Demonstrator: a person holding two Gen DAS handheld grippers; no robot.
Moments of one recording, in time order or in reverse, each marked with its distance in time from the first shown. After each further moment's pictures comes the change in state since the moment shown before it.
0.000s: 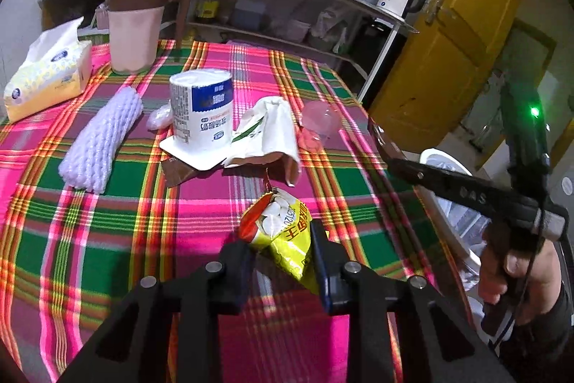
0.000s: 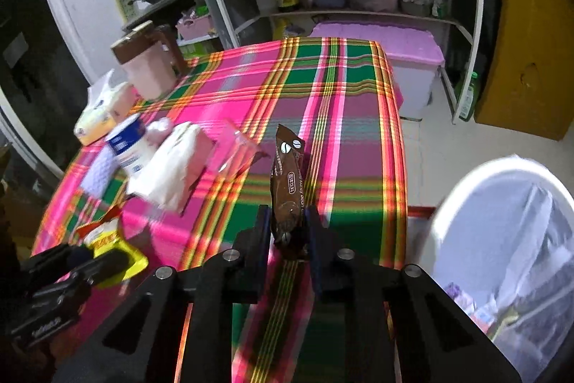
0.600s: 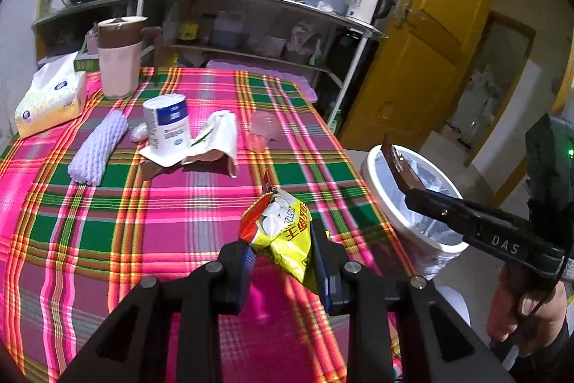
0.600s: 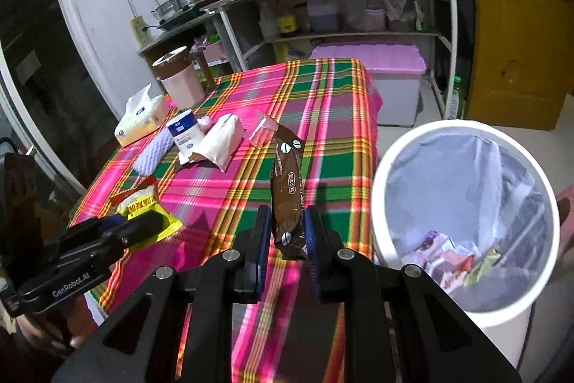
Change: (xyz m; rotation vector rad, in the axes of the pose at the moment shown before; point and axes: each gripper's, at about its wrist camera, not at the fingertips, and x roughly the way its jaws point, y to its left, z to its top) left arm -0.052 -0.060 -0.023 0.067 -0.059 -0.028; right arm -0.099 0.000 -0.063 0.041 -0.106 0.024
